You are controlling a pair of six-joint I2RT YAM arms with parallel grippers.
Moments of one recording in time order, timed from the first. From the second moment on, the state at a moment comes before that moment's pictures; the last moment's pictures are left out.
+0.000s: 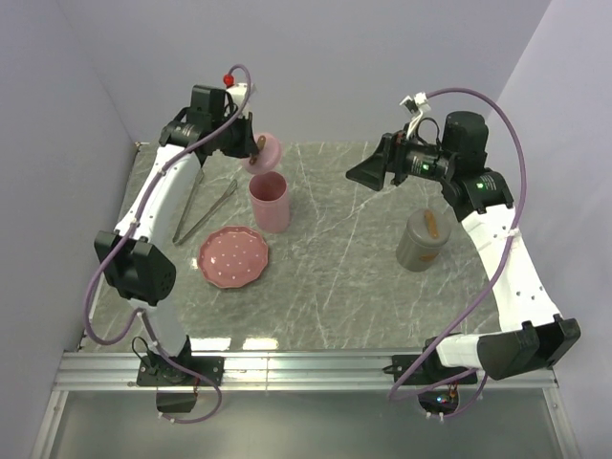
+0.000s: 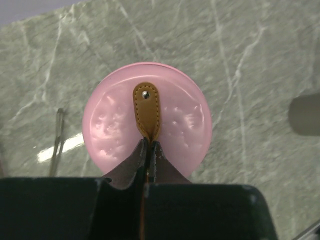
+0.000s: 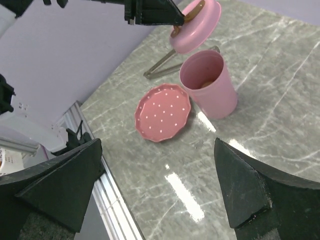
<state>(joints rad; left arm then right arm) -0.27 1.80 1.93 -0.74 0.28 -0.10 0.21 1.30 1.52 -0.50 -0.81 0.26</state>
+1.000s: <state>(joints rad) -0.37 2.00 2.05 -1.00 0.19 0.12 0.19 1.31 1.52 -0.57 -0.86 0.26</state>
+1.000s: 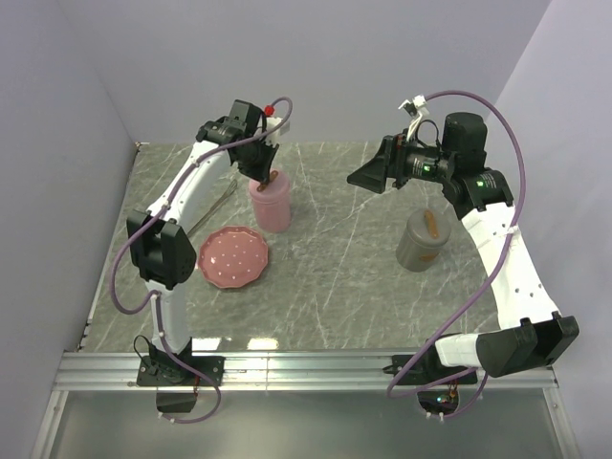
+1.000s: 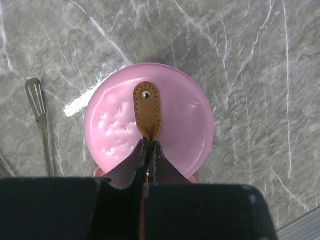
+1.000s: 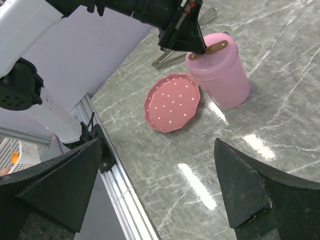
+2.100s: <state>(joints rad) -0.45 1.95 1.92 -0.92 0.19 0.17 0.14 1.33 1.52 -0.63 -0.88 0.20</state>
